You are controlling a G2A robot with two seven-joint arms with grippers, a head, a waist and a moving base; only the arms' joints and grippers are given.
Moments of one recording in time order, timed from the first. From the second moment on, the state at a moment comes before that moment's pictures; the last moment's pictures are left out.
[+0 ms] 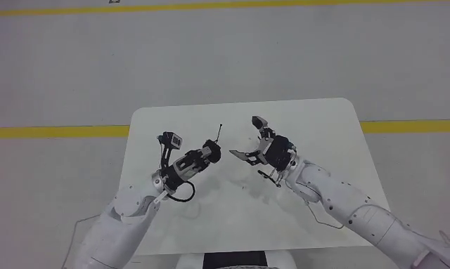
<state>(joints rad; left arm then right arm) 1.59 -1.08 -1.23 -1.78 -0.54 -0.34 -0.66 -1.07 -0.92 0.56 -1.51 -1.09 -0.18 -0.60</state>
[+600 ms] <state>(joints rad) 1.58 -1.09 -1.21 -1.77 -0.68 -0.31 -0.68 -1.09 -0.96 0.56 -1.44 -1.23 -0.14 -0.76</state>
